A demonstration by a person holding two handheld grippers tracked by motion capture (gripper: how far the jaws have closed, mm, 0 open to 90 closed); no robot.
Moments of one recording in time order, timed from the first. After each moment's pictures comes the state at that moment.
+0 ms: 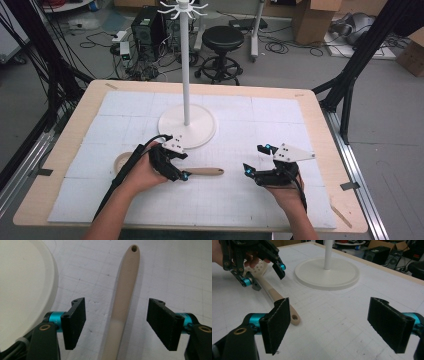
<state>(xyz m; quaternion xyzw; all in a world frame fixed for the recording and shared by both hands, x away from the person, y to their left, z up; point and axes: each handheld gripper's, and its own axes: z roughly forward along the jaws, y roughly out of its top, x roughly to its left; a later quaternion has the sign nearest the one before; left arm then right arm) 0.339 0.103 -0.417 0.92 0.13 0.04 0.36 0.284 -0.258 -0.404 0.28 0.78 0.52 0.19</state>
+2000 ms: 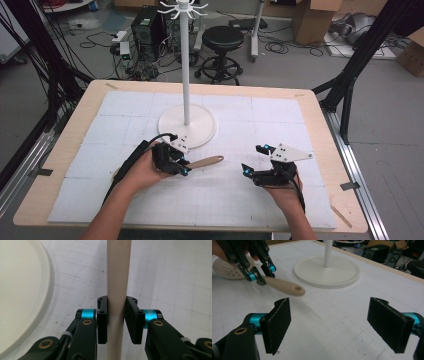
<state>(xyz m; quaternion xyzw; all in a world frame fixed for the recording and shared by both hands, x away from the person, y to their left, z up) 0.335 0.097 -0.395 0.94 0.13 0.03 0.32 0.285 -0.253 -0.406 0.28 0.79 0.52 0.19</state>
